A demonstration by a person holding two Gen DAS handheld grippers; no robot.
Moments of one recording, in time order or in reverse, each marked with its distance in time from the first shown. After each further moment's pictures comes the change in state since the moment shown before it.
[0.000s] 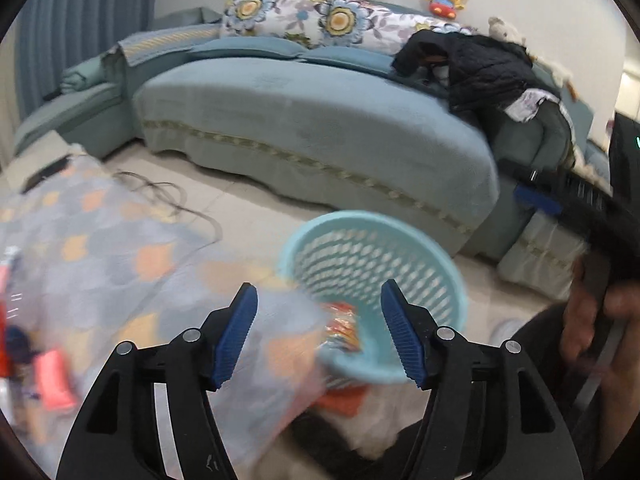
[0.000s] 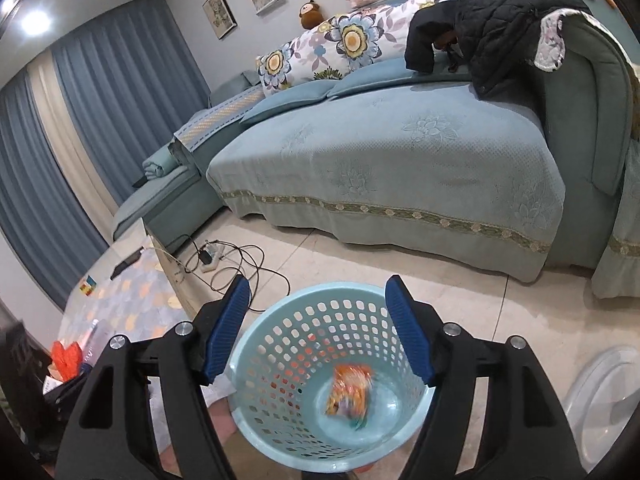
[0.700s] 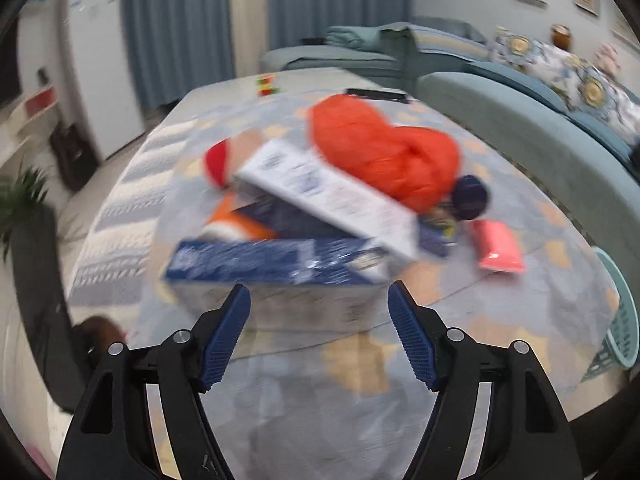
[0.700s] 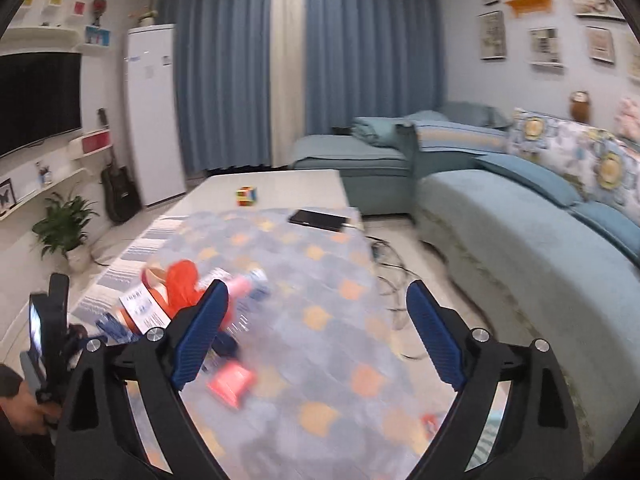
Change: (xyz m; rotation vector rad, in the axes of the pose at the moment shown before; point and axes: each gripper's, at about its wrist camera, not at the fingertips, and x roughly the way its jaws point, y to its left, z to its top) left arm -0.161 0.231 -0.145 -0.551 -0.028 0.669; right arm 0.014 0.332 -0.021 -0.710 0.025 0.523
